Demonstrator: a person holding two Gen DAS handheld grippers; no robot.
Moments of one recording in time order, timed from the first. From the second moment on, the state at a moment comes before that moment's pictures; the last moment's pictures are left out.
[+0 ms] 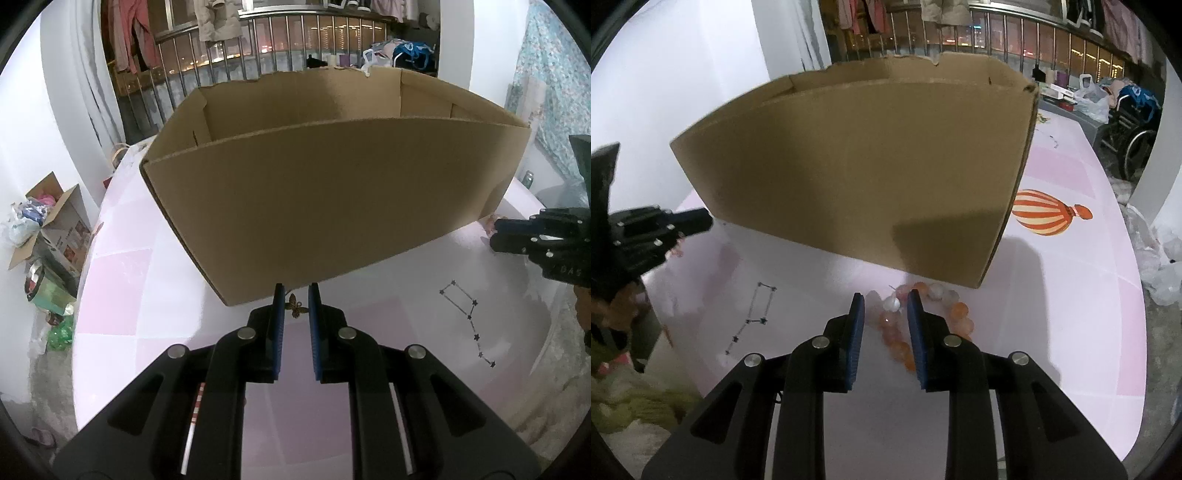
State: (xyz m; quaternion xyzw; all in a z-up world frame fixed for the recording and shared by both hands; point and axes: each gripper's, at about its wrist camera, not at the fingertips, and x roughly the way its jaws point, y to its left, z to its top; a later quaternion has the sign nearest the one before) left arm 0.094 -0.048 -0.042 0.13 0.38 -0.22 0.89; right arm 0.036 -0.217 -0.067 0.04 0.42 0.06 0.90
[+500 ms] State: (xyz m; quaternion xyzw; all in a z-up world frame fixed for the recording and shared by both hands) left arm 0.085 -0.055 -0.027 0.14 0.35 -0.22 0.90; right arm 0.023 -0.228 -0.048 0.08 0.39 0.04 0.92
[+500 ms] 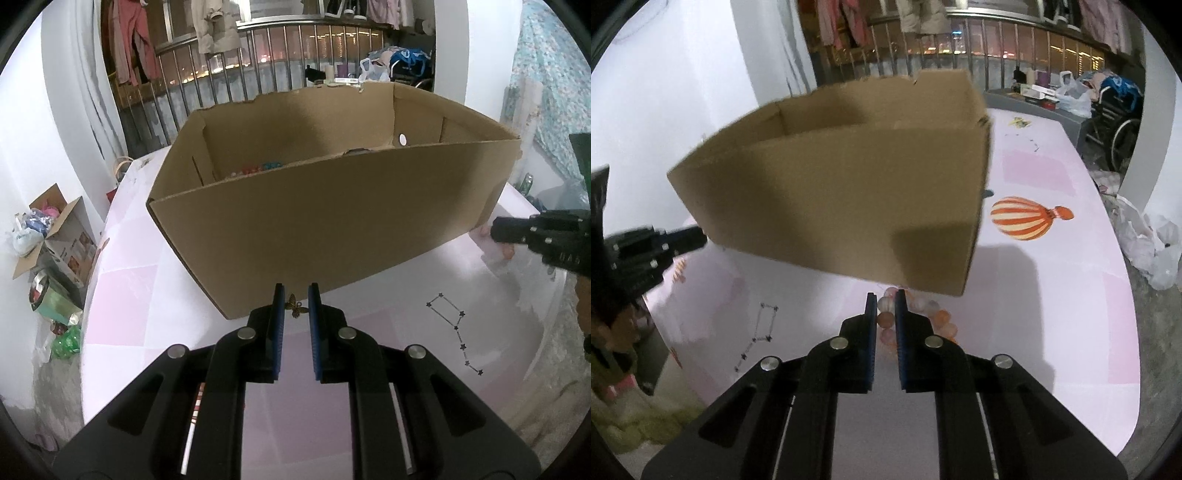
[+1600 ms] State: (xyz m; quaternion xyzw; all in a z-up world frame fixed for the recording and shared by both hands) left arm 0.046 -0.049 0.022 0.13 0.28 -0.22 0.92; right arm -0.022 -0.245 0.017 0.11 0.29 0.02 0.95
